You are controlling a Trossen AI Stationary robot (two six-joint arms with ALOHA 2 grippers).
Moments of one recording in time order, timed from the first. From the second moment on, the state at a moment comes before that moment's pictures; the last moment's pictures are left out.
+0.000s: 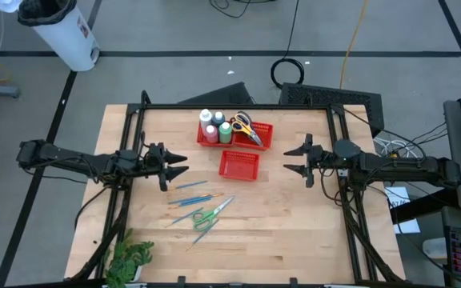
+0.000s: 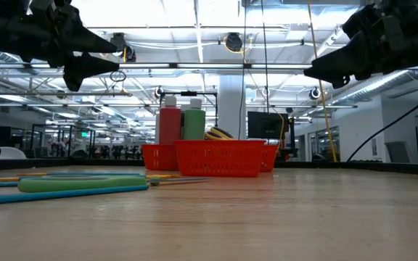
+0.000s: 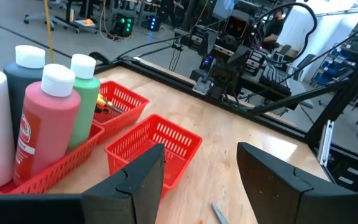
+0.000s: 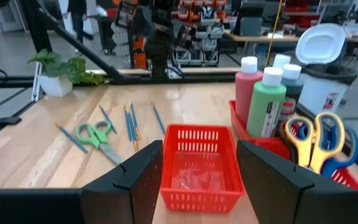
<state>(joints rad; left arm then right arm) -0.09 0.60 0.20 0.31 -0.26 -0.37 -0.20 0.56 0.19 0.28 -0.13 -0.02</state>
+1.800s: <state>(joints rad) -0.09 0.60 0.20 0.28 -0.25 -0.35 -0.40 0.09 0.02 0.15 -0.18 -0.04</state>
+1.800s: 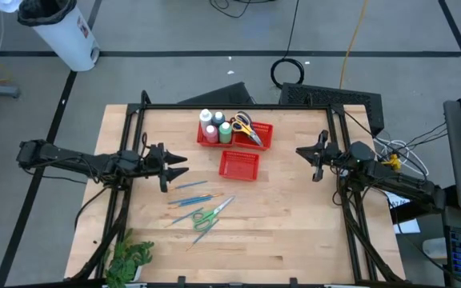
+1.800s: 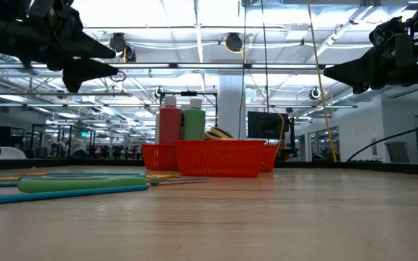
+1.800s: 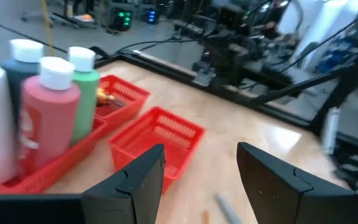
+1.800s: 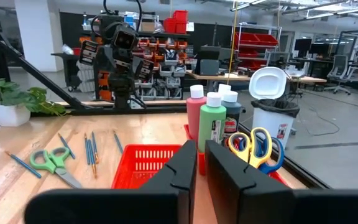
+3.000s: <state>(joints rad) -0.49 1.66 0.85 -0.30 -0.19 -0.63 -0.40 0.09 0.02 0.15 -0.18 -0.04</state>
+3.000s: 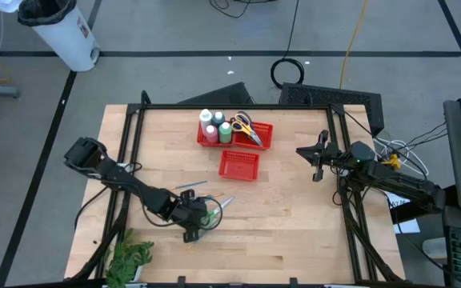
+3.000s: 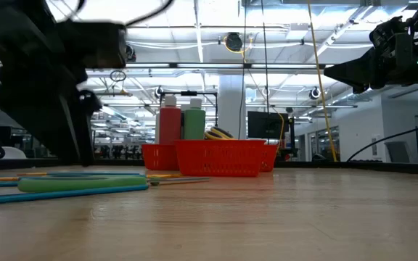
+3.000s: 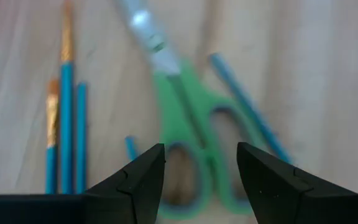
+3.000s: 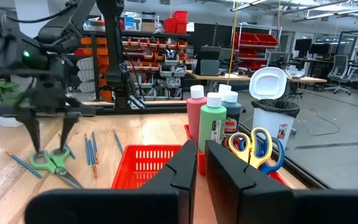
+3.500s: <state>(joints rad) -0.44 1.69 0.86 -0.41 -0.24 -0.66 -0.40 0.09 0.02 0.15 -0.19 -0.04</state>
